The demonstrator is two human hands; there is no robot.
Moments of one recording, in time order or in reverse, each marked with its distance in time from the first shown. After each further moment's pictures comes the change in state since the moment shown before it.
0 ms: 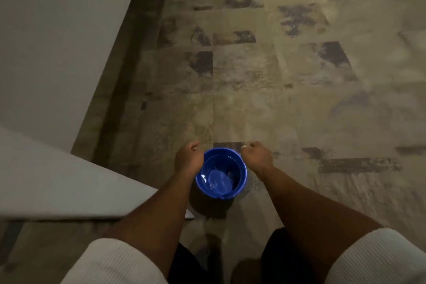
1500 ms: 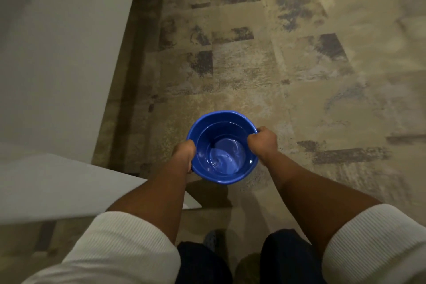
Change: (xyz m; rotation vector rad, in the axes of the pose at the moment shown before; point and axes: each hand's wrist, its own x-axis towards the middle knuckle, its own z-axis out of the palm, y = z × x) left_hand -0.047 0.085 -0.067 -0.322 -0.195 -0.464; right_hand -0.045 -0.061 -0.090 0.106 0.123 -0.016
